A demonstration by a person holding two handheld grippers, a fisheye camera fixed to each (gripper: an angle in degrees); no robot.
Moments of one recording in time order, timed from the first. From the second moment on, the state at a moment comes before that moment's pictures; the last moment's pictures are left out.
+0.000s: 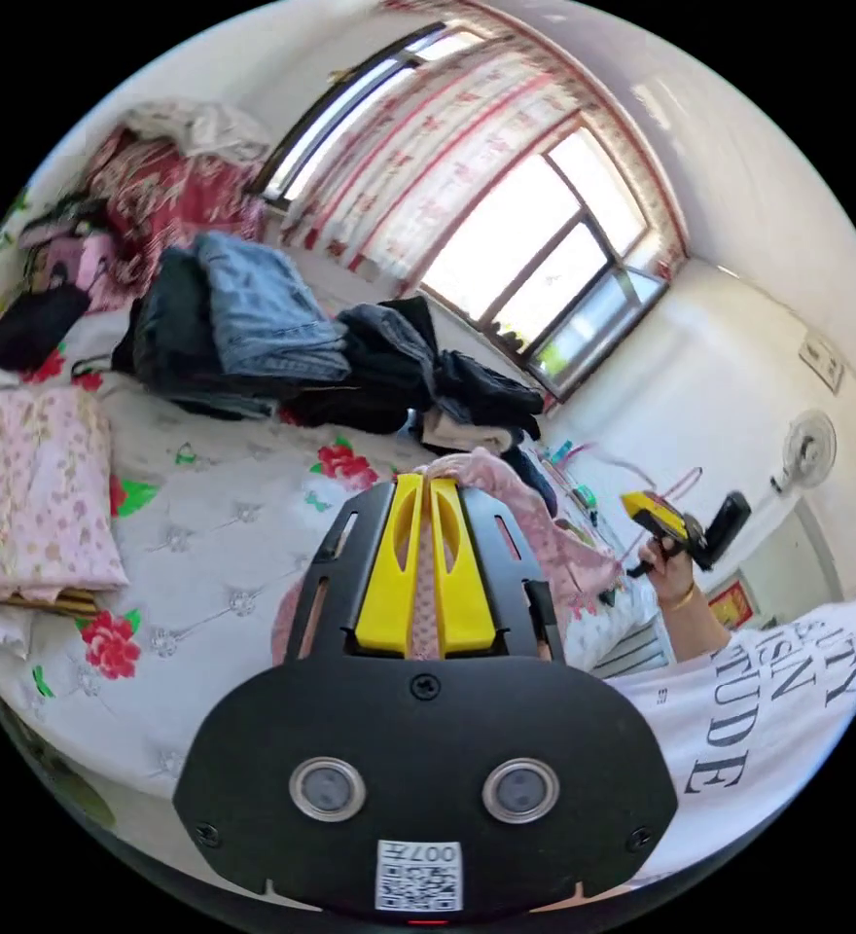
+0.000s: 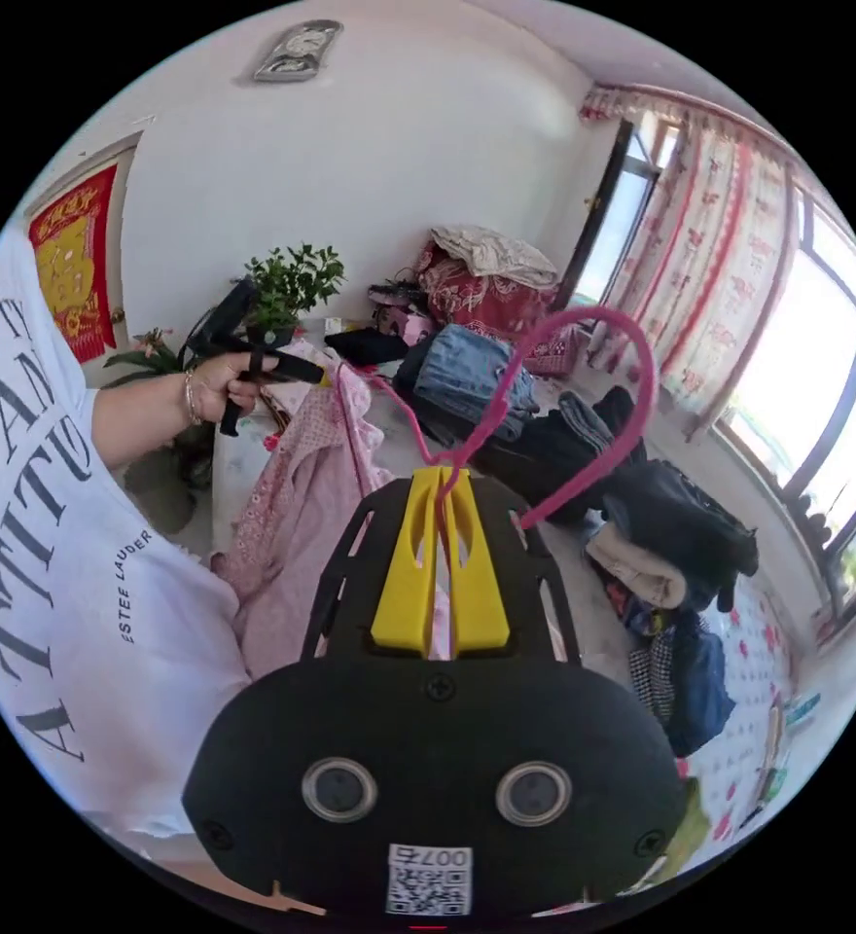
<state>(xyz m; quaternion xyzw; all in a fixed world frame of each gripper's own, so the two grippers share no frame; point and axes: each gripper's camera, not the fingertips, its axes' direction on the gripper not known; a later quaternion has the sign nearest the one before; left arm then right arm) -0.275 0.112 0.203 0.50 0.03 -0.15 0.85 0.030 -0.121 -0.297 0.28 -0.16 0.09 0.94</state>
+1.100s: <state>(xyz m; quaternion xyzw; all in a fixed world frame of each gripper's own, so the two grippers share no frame) -0.331 -0.005 0.184 0.46 -0.01 -0.21 0.86 0.095 0.036 -0.057 -0.05 -0.30 0.45 0.84</state>
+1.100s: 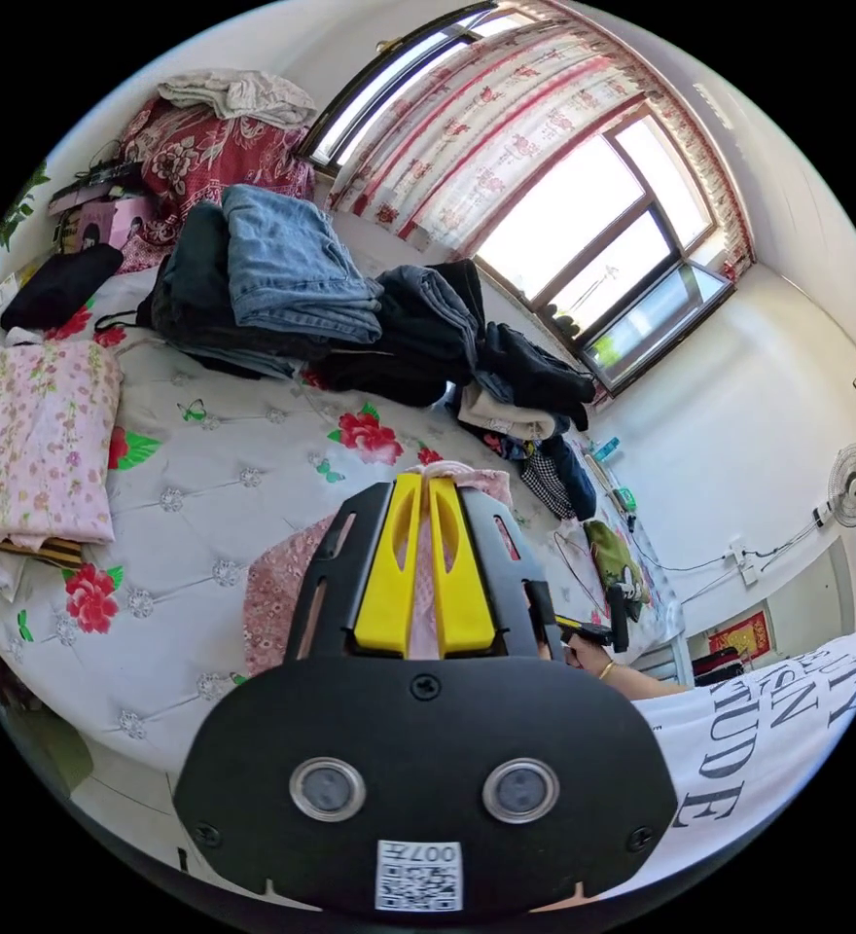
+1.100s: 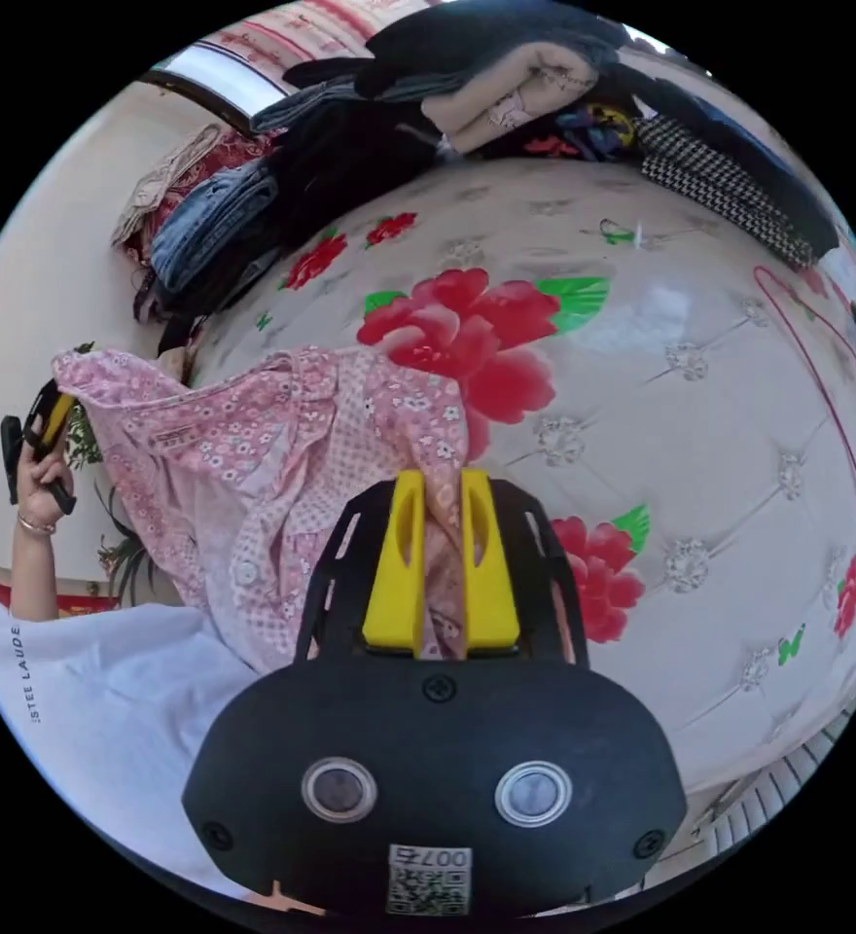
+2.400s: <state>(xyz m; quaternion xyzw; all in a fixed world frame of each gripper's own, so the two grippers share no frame) -0.242 -0.121 0.451 0.01 -0.35 -0.09 0.93 0.062 0.142 -0.134 -0.12 -0.20 0.56 0.79</state>
